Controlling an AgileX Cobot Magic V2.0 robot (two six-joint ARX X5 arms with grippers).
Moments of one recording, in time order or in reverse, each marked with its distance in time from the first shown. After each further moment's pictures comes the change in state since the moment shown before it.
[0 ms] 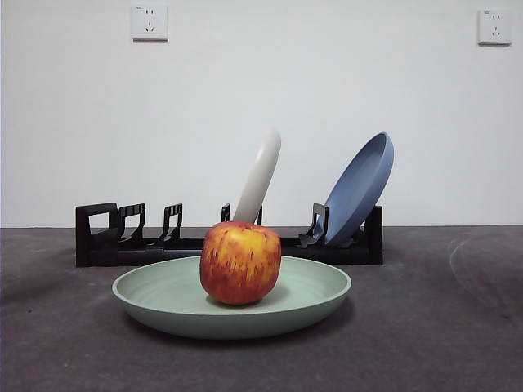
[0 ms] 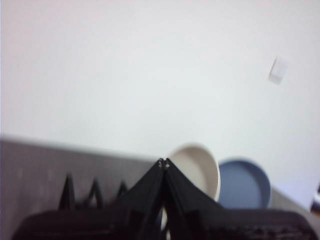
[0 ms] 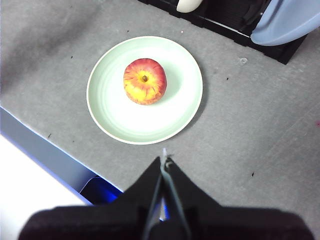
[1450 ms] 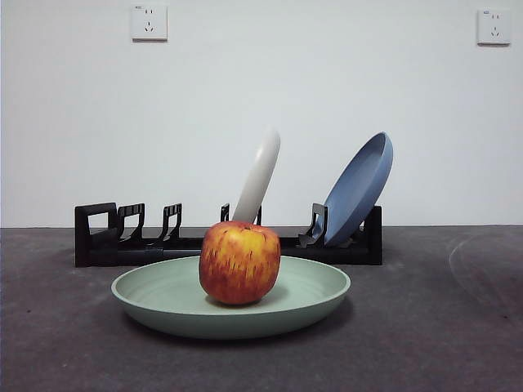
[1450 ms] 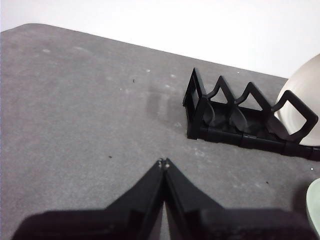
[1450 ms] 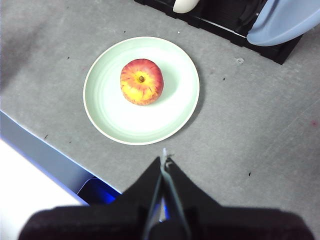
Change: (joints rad) left arm 0.091 -0.104 -0.121 -0.419 -0.244 0.125; right arm 0.000 0.000 0.000 0.000 0.011 0.000
